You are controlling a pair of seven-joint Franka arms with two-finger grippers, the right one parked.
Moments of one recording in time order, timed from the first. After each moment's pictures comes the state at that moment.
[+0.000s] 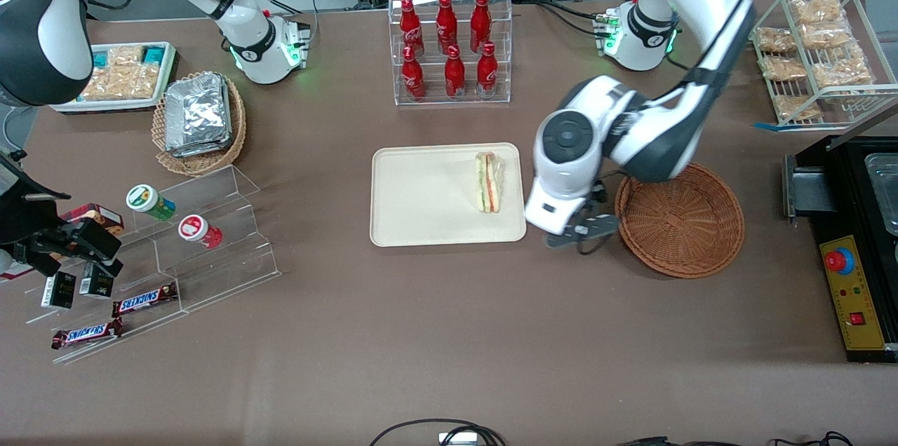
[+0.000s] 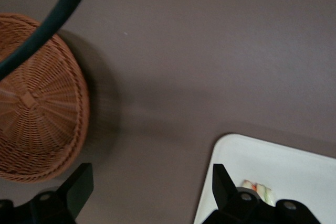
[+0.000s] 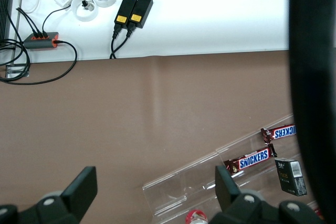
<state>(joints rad) -0.05 0.43 -0.55 -1.66 0.38 1.88 -0.98</state>
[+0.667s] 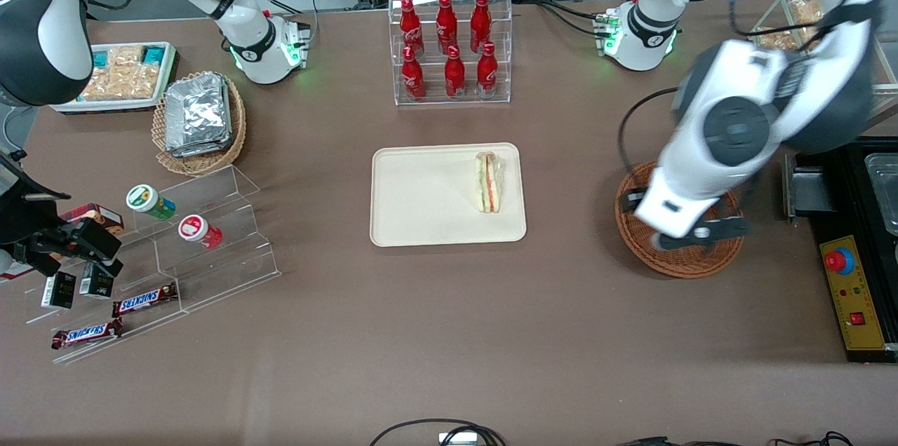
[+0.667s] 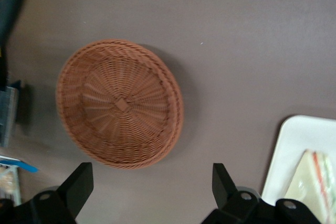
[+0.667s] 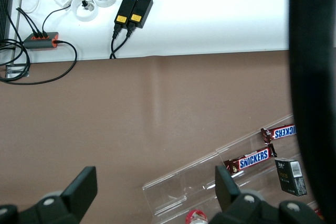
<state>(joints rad) 0.17 0.29 -0.53 -1.53 0.25 1.58 -0.50</state>
